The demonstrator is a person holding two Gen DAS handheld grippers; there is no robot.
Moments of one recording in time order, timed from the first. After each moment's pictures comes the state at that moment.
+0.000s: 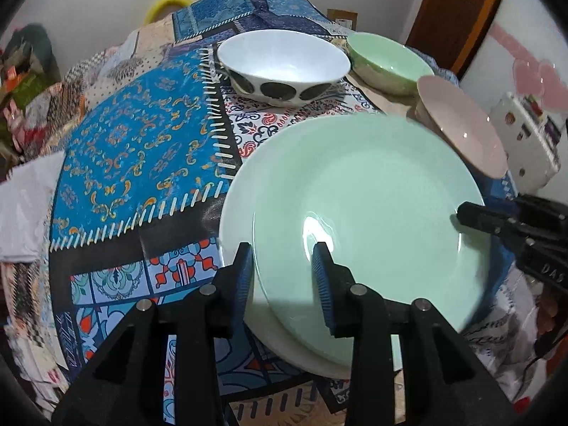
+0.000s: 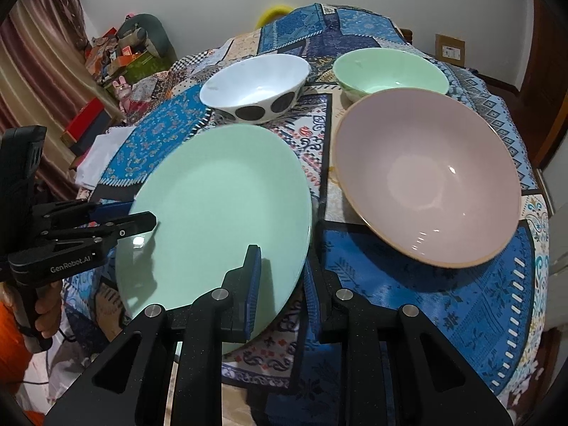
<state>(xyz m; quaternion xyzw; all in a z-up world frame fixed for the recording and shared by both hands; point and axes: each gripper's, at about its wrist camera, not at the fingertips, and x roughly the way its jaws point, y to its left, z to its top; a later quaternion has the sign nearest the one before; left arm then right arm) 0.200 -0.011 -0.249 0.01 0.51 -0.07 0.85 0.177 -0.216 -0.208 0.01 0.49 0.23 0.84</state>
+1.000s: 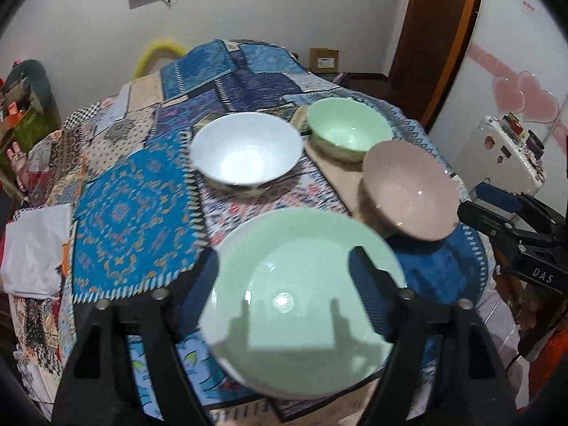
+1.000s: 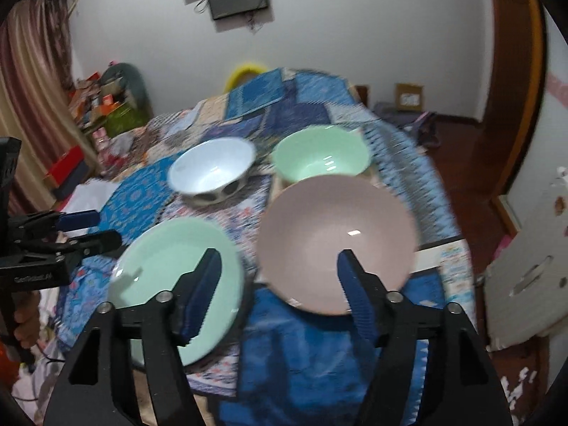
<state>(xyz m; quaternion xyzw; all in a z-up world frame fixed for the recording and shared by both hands) 0.212 -0.052 -0.168 0.01 0.45 -0.09 0.89 0.172 -0.274 -0.144 0.01 0.37 0.16 0.92</state>
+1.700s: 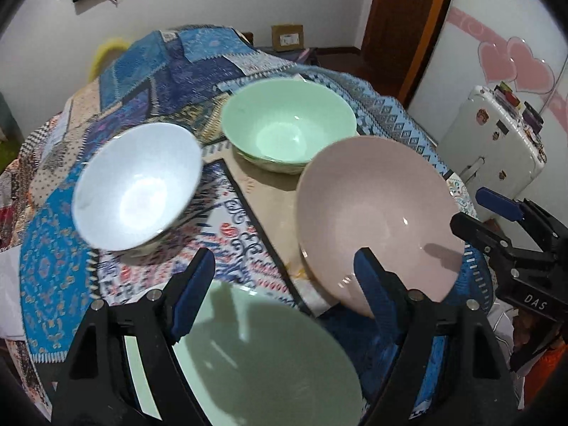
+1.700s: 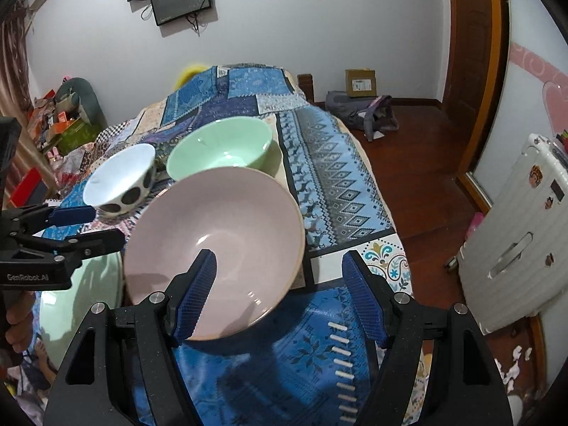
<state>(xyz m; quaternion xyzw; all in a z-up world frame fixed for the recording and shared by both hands) 0.302 -0.153 -0.223 0.05 0.48 -0.15 0.86 0.210 -0.339 -0.184 0.03 0.40 0.09 0.91</state>
